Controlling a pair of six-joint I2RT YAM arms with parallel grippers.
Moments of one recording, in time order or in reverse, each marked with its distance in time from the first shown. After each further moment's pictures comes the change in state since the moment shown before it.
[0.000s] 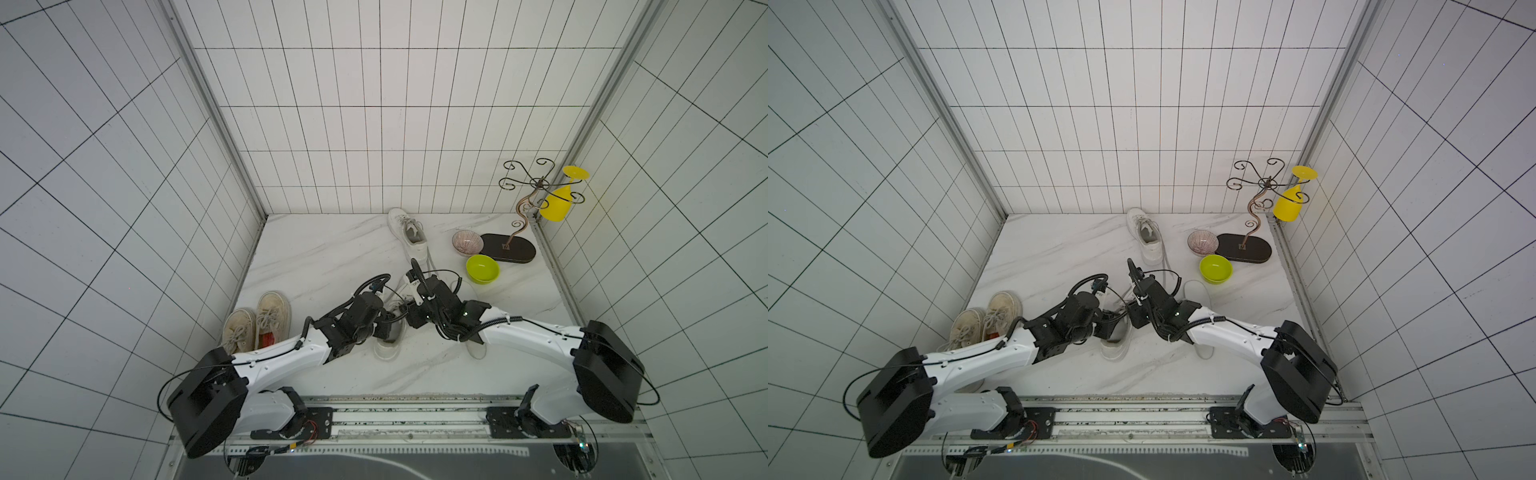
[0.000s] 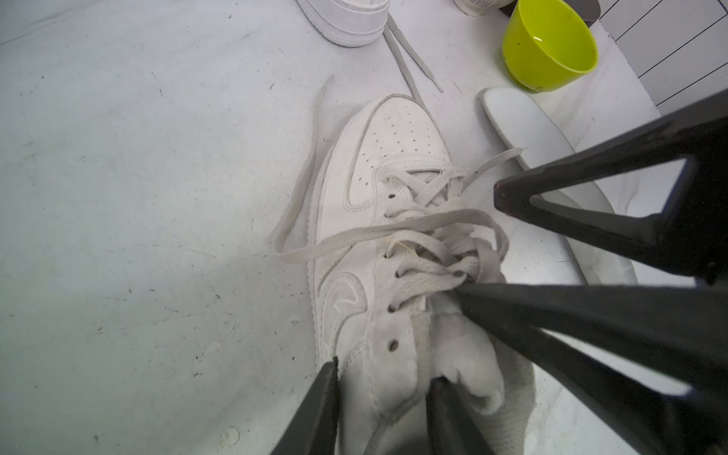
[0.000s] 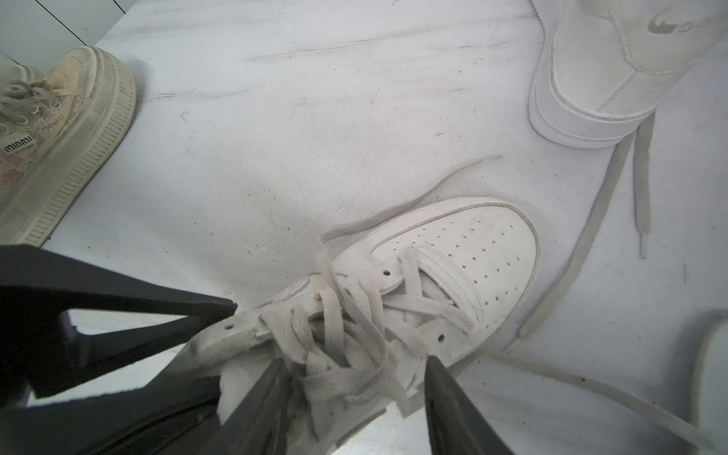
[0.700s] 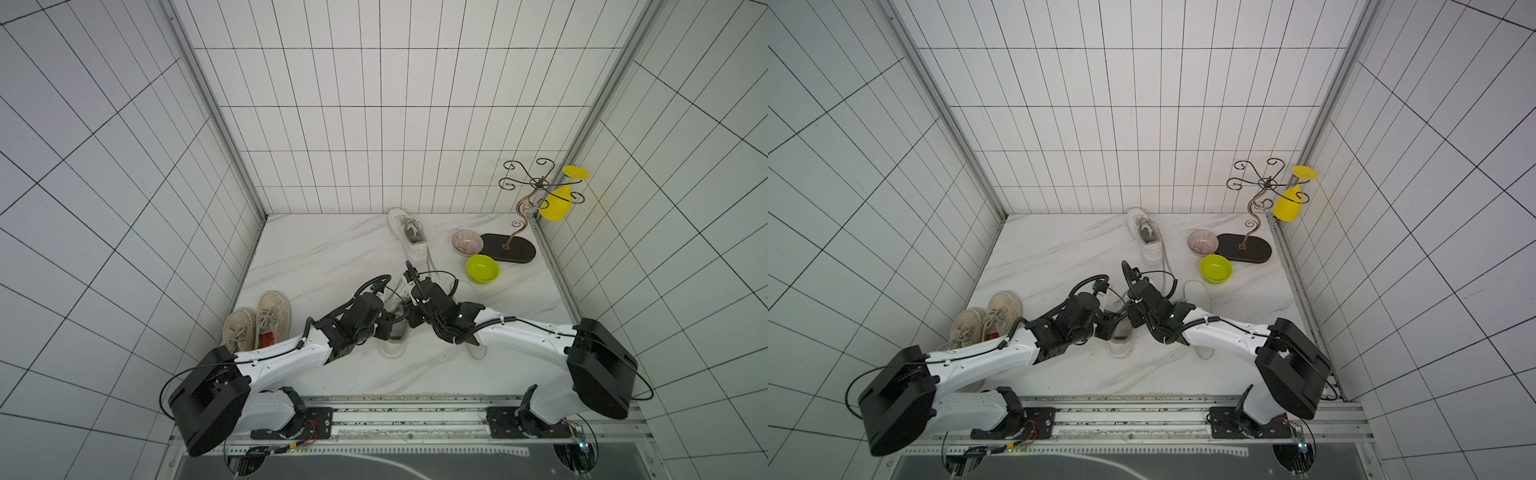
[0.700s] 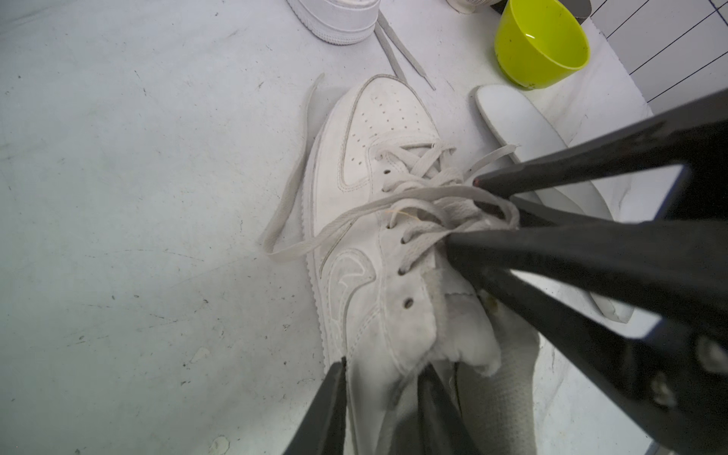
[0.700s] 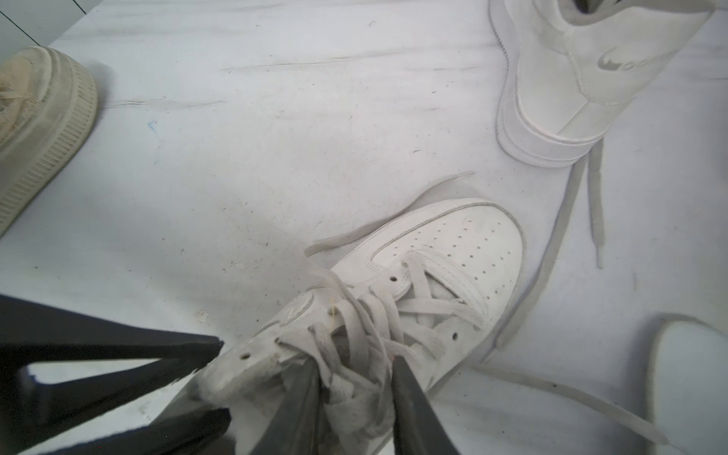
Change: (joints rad) left arm 0.001 0.010 -0.010 0.029 0.014 0.007; right arm 0.025 0.035 0.015 0.021 0.166 -0.011
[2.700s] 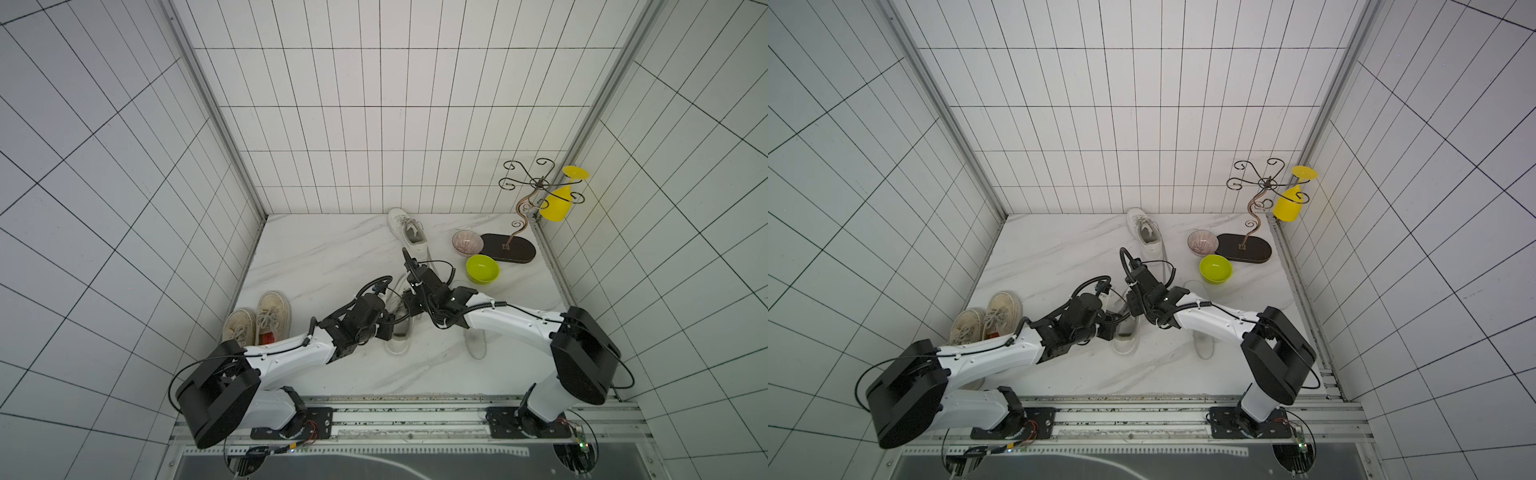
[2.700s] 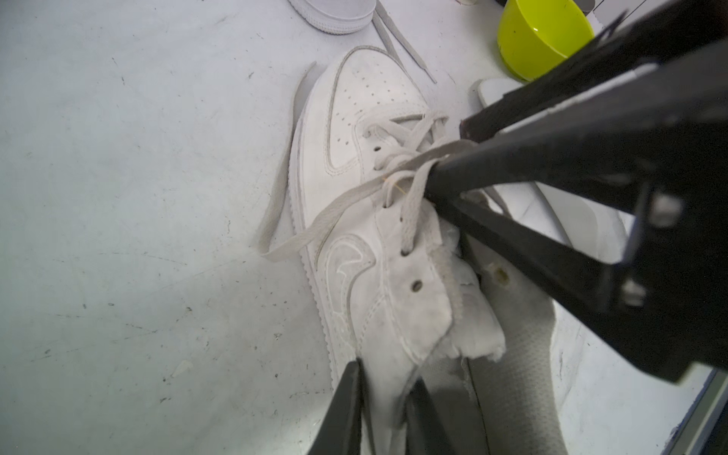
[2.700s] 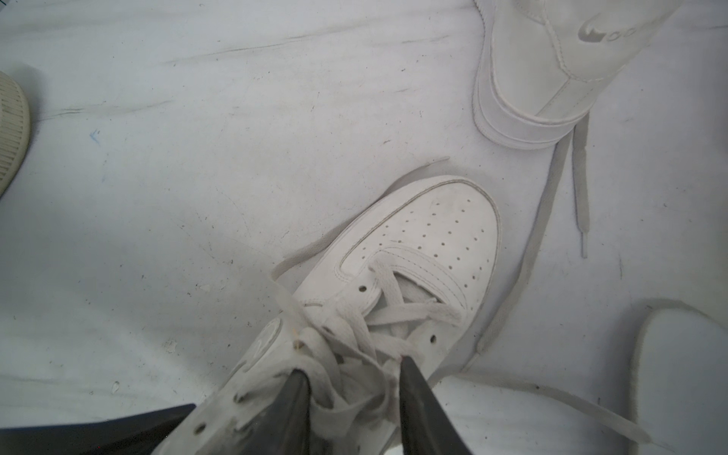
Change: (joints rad) left arm 0.000 0.053 -0.014 0.064 0.011 0.005; right arm -0.069 0.105 0.151 -0.150 -0.058 0.042
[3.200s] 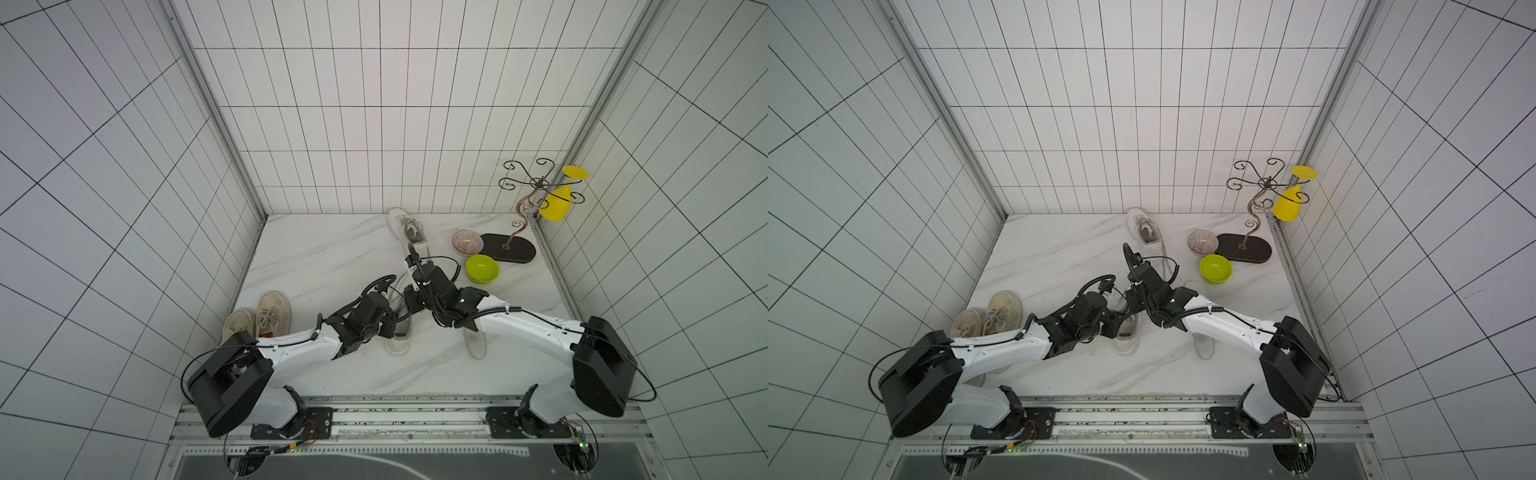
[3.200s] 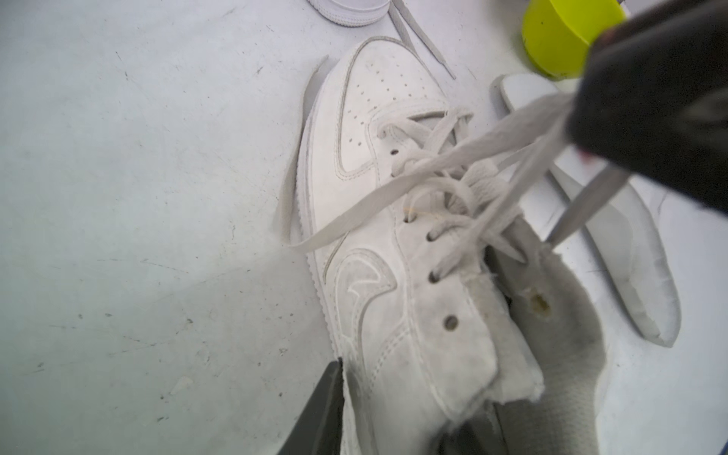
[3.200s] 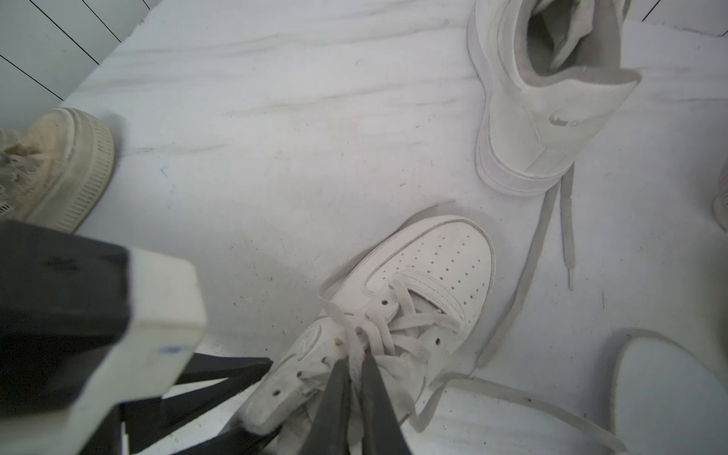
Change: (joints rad) left arm 0.000 0.077 0.035 0.020 -0.034 -0.015; right arm 0.018 -0.116 -0.003 0.033 -0.003 -0.022
